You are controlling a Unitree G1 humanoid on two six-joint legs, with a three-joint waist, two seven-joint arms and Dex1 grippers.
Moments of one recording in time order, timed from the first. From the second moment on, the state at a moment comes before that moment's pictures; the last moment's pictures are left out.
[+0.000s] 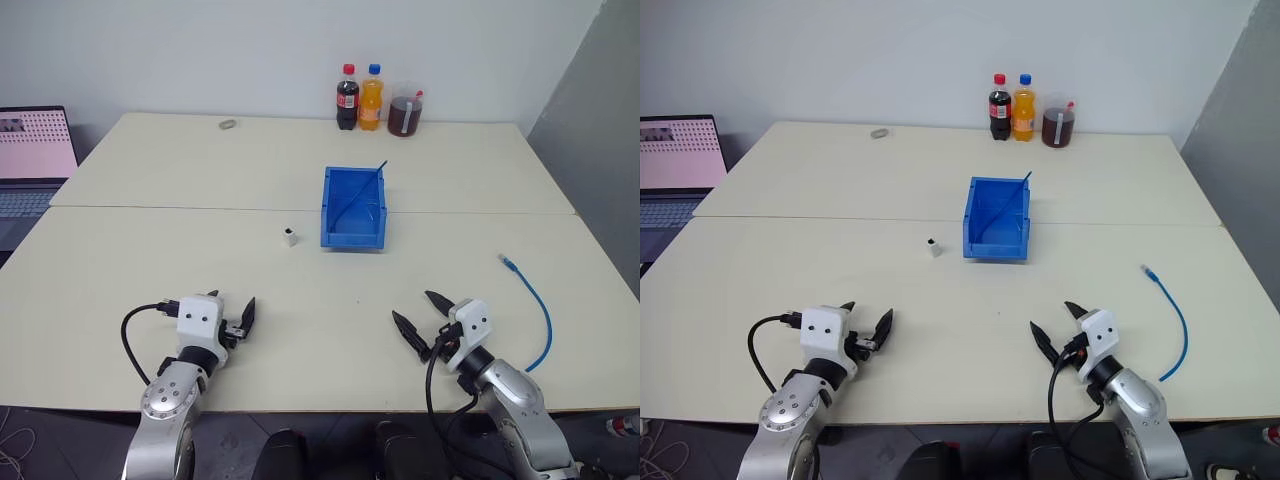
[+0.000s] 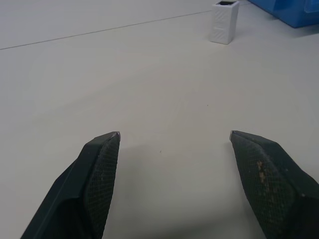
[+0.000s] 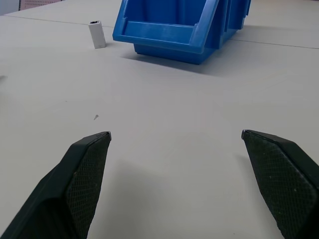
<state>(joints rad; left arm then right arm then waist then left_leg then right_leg) 0.17 0.28 0.14 -0.26 -0.11 0.20 -0.25 0.13 -0.26 0.06 -0.19 0.22 0.06 0.51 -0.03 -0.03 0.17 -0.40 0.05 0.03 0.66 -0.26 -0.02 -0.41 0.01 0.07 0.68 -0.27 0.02</state>
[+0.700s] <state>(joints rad) 0.21 0.27 0.14 -0.26 -0.11 0.13 -0.27 0.13 -0.27 0.06 -0.19 0.22 0.06 0.52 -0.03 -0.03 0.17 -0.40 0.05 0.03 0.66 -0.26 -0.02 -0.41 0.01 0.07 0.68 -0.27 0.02</state>
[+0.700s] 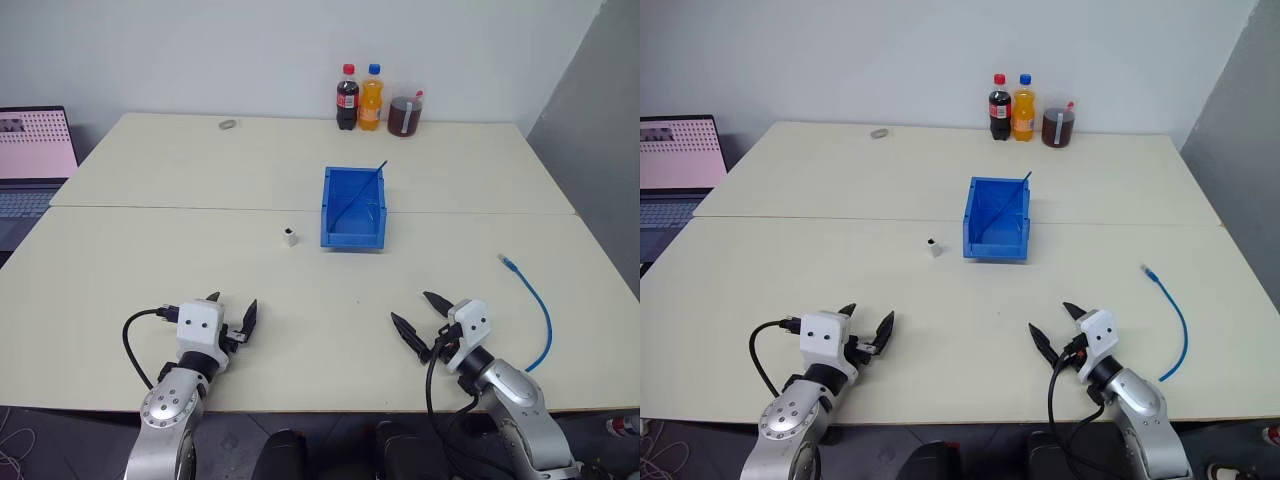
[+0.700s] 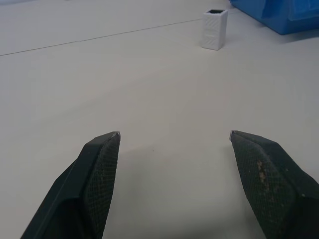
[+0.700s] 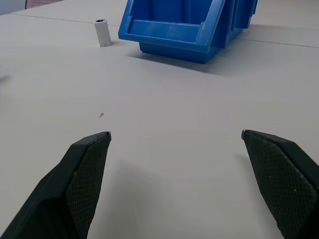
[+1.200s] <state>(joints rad) 0.23 0.35 0.13 -0.28 -0.27 0.12 -0.48 0.15 -0.27 0.04 -0.23 0.23 0.06 0.51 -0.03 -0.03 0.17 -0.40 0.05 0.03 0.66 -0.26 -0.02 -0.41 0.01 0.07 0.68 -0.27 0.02</state>
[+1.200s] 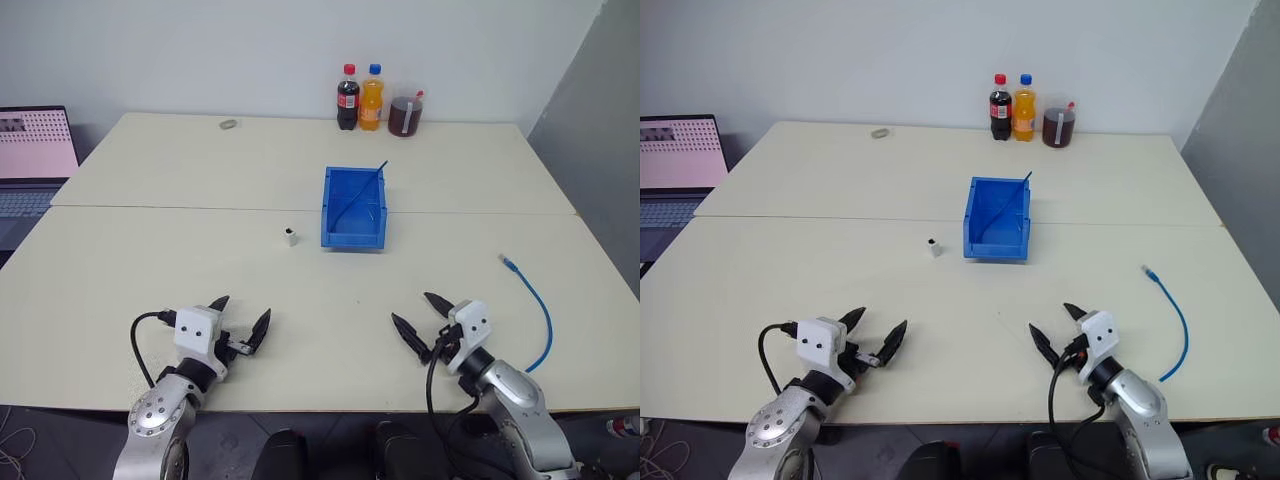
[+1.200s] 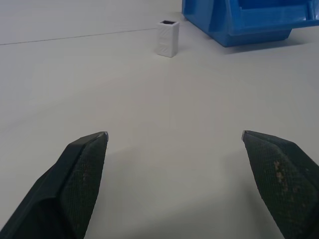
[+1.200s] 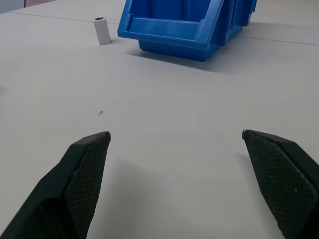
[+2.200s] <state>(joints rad) -0.34 0.52 -0.23 -0.27 -0.35 0.36 -1.00 -0.02 -0.76 -0.39 0.00 0.42 0.77 0.52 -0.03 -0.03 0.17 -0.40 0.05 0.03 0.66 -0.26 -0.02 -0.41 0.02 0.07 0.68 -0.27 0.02</state>
